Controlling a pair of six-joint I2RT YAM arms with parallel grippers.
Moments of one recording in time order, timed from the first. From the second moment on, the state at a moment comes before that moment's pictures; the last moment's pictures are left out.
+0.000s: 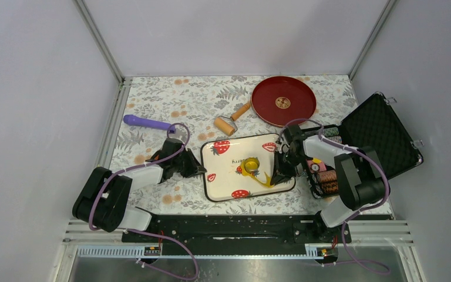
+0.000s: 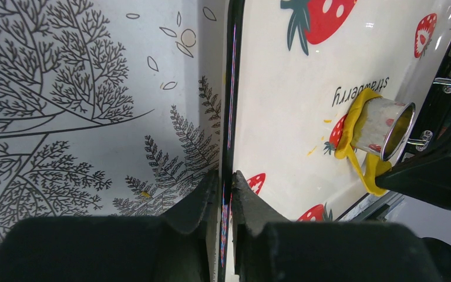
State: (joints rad) left arm -0.37 1.39 0.45 0.07 0.34 -0.82; right arm 0.31 1.60 0.83 -0.73 -0.49 0.40
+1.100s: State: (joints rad) left arm -0.37 1.39 0.44 0.08 0.34 -0.82; right arm 0.65 1.74 1.38 -0.86 -0.46 0.52
